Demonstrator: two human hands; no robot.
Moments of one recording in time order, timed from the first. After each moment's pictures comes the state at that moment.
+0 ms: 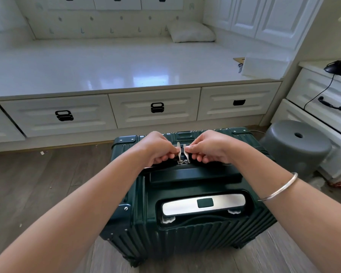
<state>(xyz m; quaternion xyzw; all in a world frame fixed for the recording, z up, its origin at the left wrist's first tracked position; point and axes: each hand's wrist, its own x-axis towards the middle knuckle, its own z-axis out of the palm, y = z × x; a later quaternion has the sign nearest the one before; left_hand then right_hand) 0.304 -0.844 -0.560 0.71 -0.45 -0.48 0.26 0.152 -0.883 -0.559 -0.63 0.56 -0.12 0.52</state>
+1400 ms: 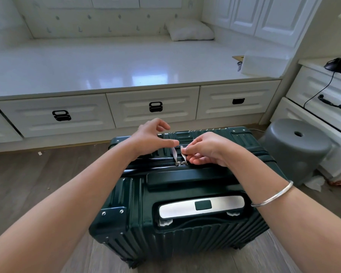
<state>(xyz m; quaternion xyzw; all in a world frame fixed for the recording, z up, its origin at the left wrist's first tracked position) 0.330 -0.860 -0.567 0.68 -0.60 -0.31 0.27 0.152 -0.879 -0.563 -0.58 0.56 -0.17 0.57</state>
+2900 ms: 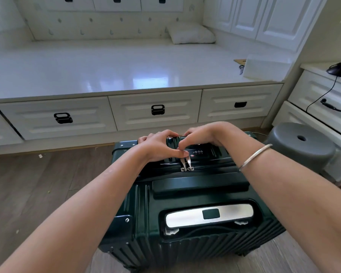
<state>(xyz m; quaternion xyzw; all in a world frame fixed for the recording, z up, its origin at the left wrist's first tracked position) 0.327 -0.873 -0.580 0.71 -0.64 -0.27 0.12 0.181 -0.915 -0.531 -0.73 0.56 0.12 0.36</state>
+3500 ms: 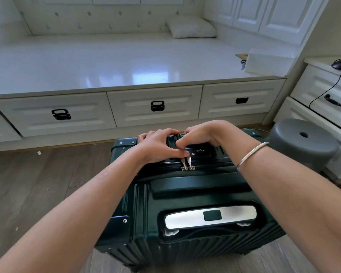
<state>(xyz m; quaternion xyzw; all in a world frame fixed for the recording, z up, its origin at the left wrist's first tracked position) 0.324 -0.870 -0.585 0.70 -0.67 -0.23 0.14 0.191 -0.911 -0.532 -0.71 0.56 0.16 0.39</state>
